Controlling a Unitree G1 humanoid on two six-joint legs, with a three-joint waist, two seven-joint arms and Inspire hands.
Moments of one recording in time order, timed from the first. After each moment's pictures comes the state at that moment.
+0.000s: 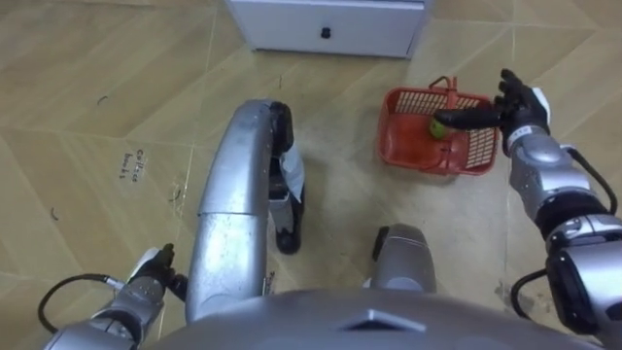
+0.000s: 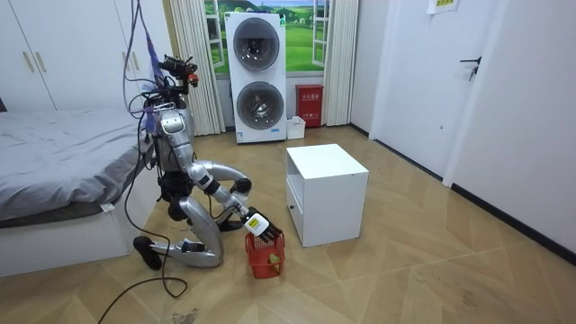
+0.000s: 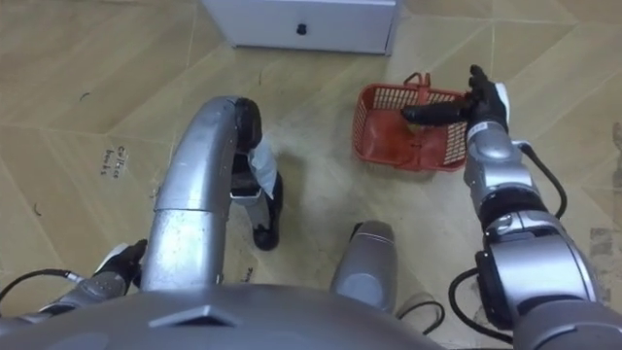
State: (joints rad) left arm -0.01 0.31 -0.36 1.32 0.09 -0.03 0.09; right arm -0.35 -0.39 0.18 1.07 0.32 -0.02 -0.08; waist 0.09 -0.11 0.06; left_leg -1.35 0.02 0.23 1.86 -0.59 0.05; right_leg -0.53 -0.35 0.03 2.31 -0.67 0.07
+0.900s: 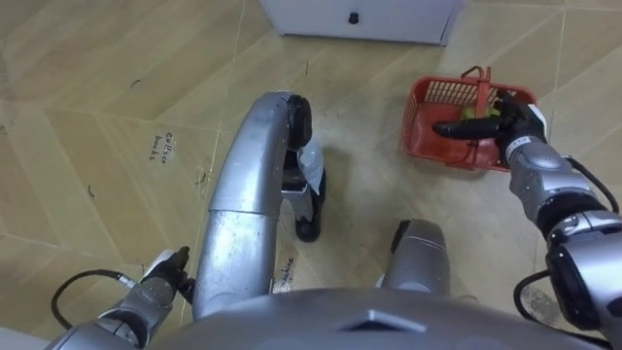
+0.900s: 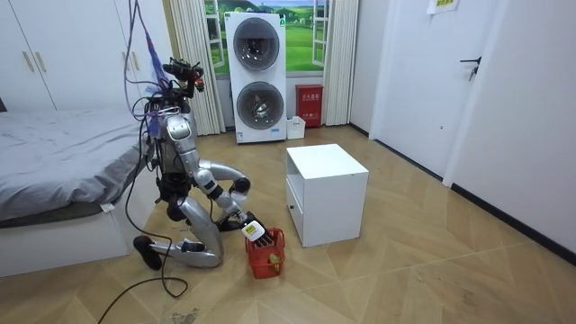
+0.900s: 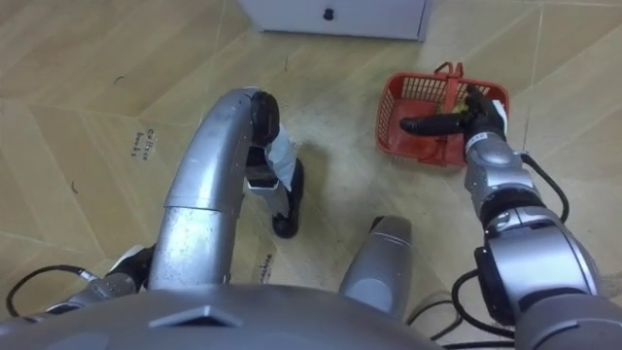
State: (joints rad) left arm -0.01 0.30 -0.51 1.29 0.07 -0.02 0.06; right arm -0.38 -0.41 0.23 1.17 0.47 -0.01 -0.08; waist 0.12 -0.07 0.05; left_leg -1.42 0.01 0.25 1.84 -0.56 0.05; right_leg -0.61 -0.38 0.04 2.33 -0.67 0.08
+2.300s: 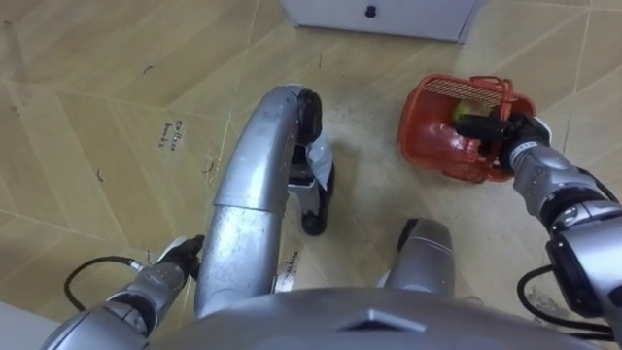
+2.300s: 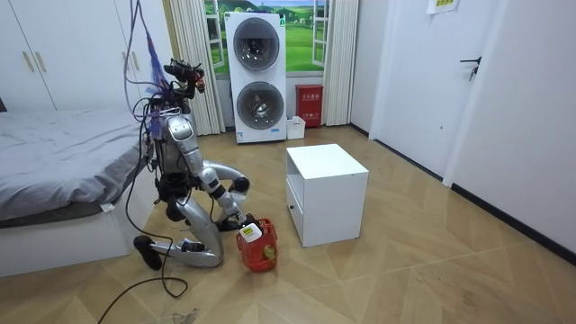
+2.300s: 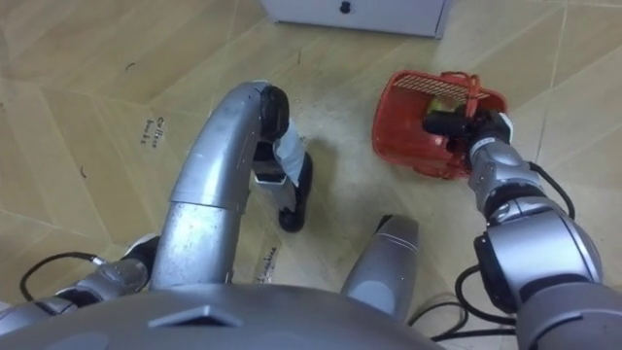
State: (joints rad) left arm -0.11 0.28 -0.59 1.32 -0.09 0.00 0.02; right arm -0.43 -0.41 0.30 1.30 0.66 -0.01 -0.04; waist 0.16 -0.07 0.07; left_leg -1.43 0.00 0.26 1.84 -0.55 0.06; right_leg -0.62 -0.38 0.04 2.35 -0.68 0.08
